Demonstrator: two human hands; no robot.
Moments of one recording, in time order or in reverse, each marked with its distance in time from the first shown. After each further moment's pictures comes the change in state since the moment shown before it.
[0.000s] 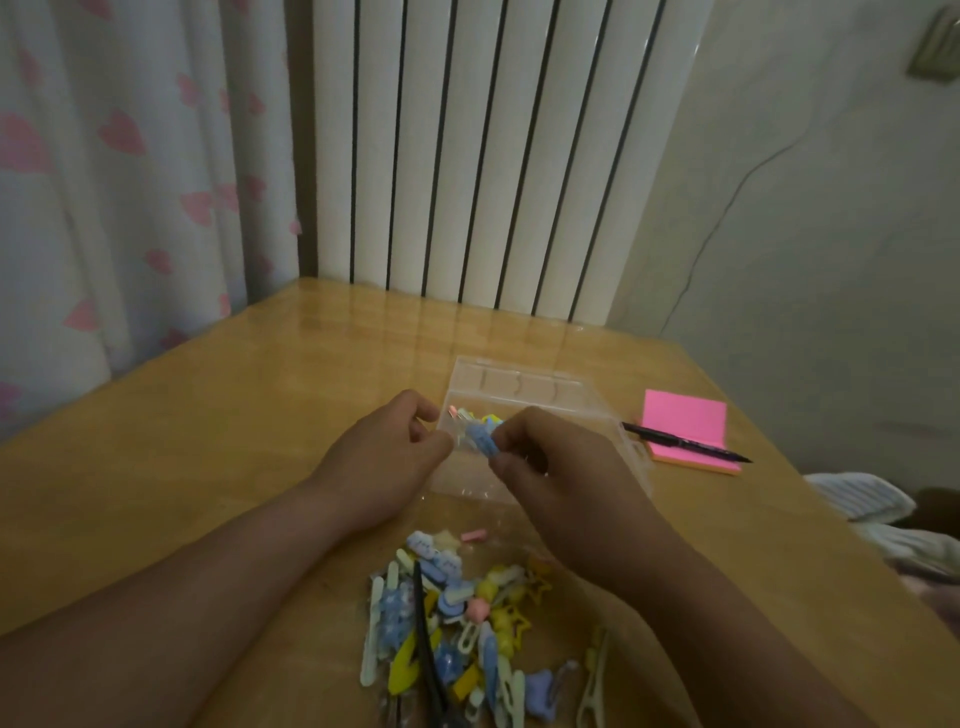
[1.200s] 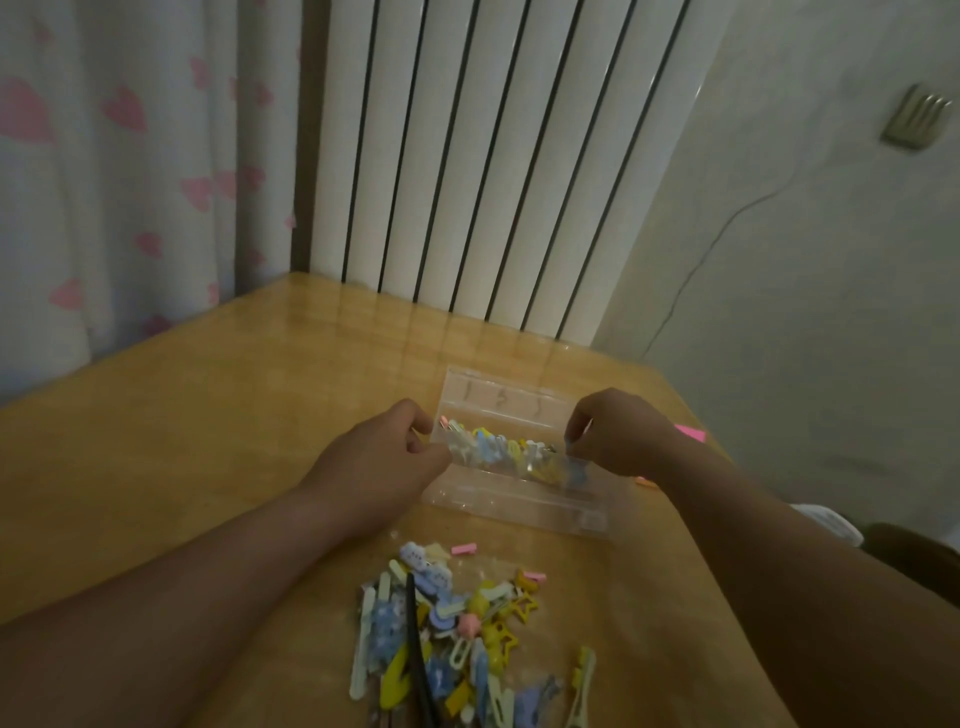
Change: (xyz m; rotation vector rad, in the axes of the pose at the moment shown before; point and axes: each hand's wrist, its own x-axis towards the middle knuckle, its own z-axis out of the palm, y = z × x) left_hand 0.003 -0.007 0.003 0.018 -0.016 -0.001; right_hand 0.097 0.081 -0.048 -0.519 -0.225 0.398
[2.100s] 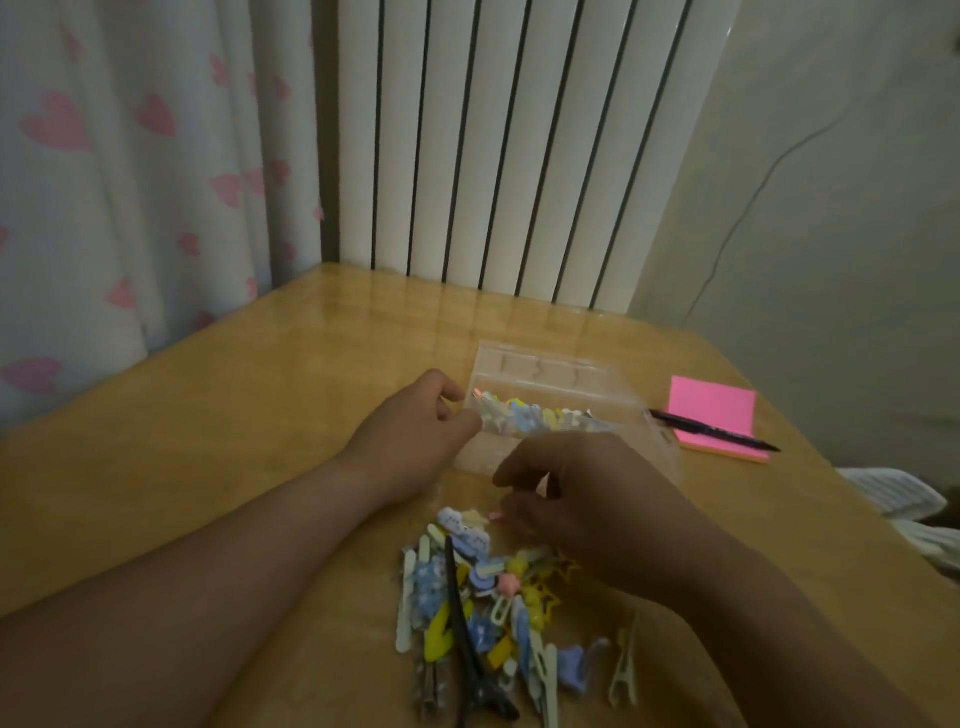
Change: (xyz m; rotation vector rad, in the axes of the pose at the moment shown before) left_hand -0.004 0.008 -0.004 -0.019 0.026 -0.005; right_hand -0.128 -0.060 0.031 0.174 0.031 -0.482
